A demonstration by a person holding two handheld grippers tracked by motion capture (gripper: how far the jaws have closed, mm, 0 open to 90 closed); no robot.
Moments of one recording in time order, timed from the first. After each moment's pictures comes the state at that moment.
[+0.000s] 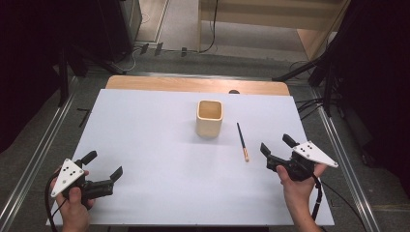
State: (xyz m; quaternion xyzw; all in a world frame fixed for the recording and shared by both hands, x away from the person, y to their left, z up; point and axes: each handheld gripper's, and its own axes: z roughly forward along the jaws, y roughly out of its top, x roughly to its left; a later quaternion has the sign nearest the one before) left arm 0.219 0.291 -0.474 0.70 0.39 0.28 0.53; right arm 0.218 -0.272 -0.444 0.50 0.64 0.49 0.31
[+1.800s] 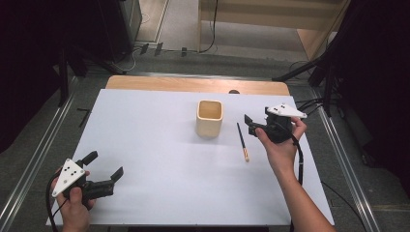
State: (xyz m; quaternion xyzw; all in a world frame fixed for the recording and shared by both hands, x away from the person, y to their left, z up) left arm 0.219 0.290 -0.475 0.70 0.39 0.28 0.53; right arm 0.310 -0.237 -0.409 0.51 0.69 0.41 0.29
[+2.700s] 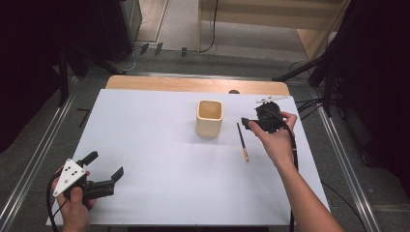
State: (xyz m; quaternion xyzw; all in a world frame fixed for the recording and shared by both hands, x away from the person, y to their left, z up) left arm 0.219 0.289 -0.475 0.70 0.39 0.28 0.52; right arm 0.350 -0.228 -0.417 0.57 0.75 0.29 0.19
